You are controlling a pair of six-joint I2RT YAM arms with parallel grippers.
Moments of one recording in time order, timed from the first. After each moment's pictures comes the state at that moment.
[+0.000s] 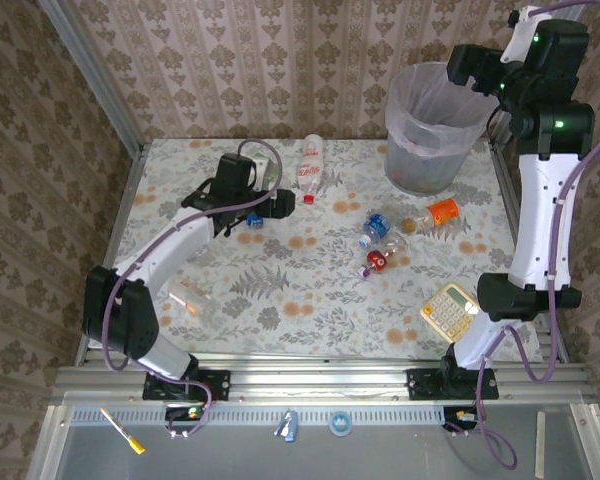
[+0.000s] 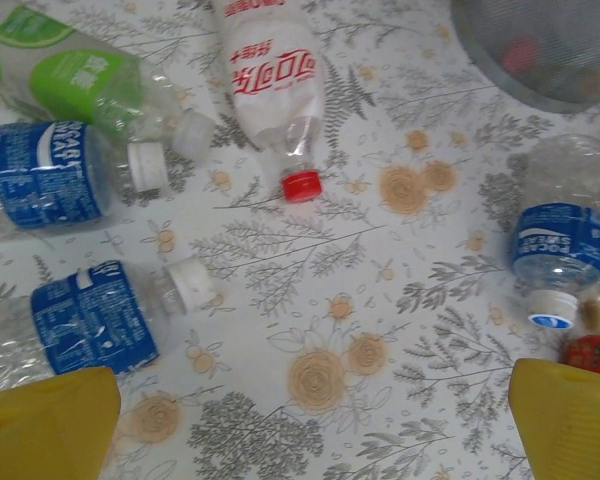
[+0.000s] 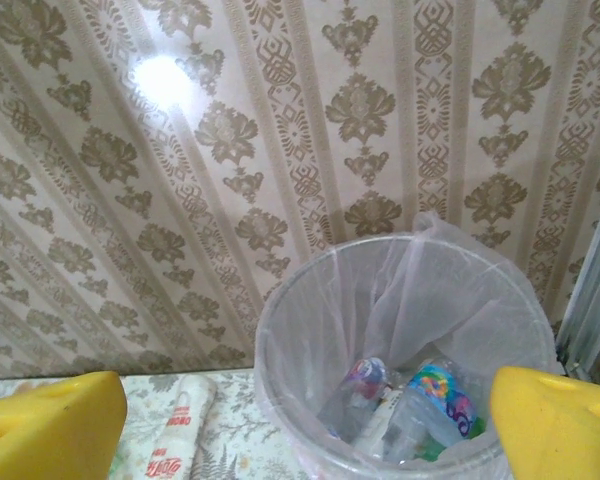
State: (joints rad) left arm -0.48 1.55 1.26 -0.46 0.13 -0.23; right arm -0.09 1.74 2.47 -0.97 -0.11 0.16
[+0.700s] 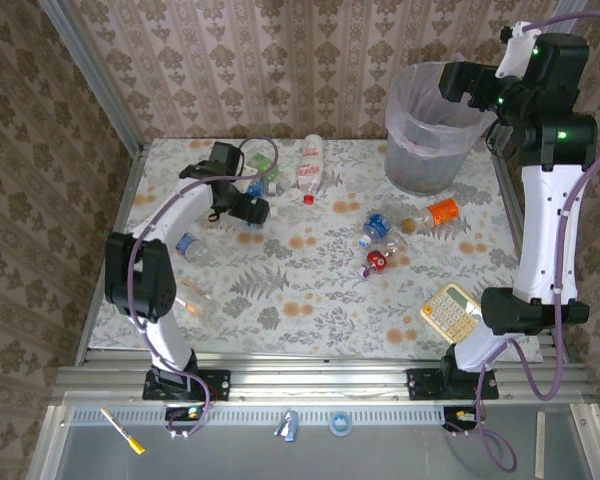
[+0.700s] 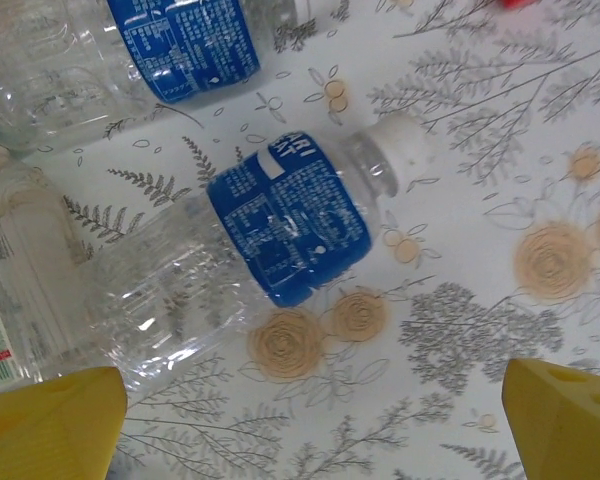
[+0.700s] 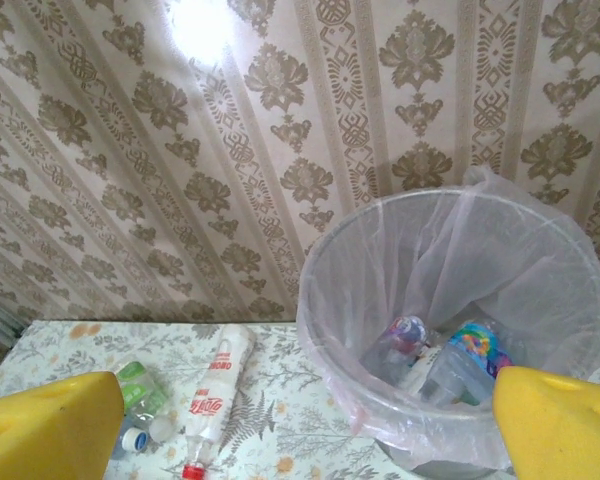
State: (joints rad) left arm -0.33 1.80 1.49 -0.82 0.07 0.14; right arm -0.09 1.64 2.33 -0.98 -0.22 0.15
